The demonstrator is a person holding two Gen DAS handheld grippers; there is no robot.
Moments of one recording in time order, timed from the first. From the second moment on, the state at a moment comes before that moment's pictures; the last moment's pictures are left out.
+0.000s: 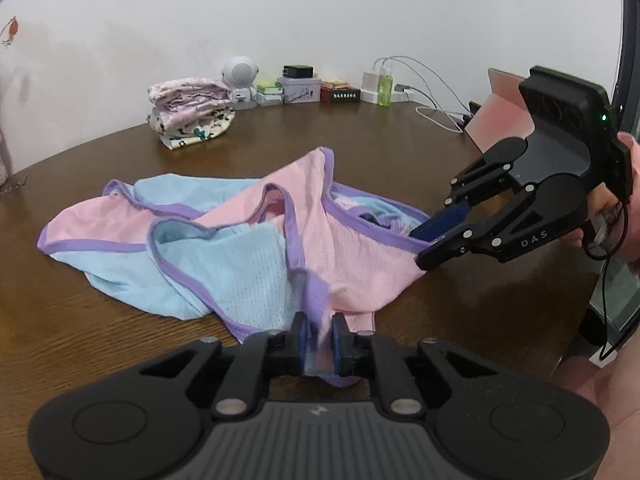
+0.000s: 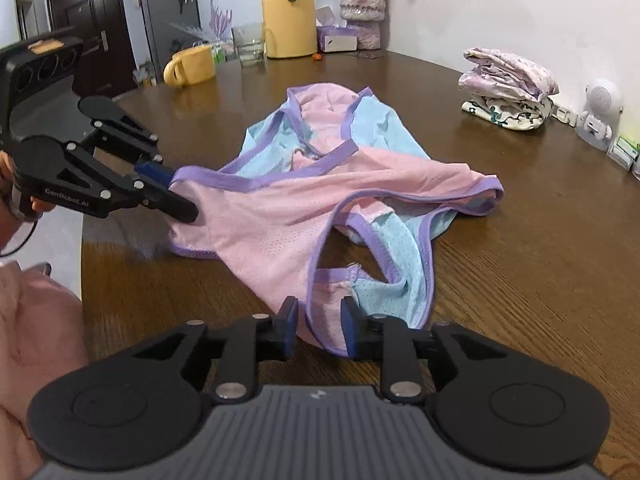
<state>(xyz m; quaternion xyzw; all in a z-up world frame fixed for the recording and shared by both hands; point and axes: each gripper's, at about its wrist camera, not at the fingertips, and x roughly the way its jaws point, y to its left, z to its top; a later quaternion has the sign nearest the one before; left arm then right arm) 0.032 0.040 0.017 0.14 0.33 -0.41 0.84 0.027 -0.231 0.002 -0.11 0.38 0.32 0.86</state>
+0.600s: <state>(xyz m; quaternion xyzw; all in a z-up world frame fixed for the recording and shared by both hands) 0.047 0.028 0.152 0.22 0.14 -0.32 0.91 0.055 -0.210 0.142 -0.19 0.25 0.21 0.93</state>
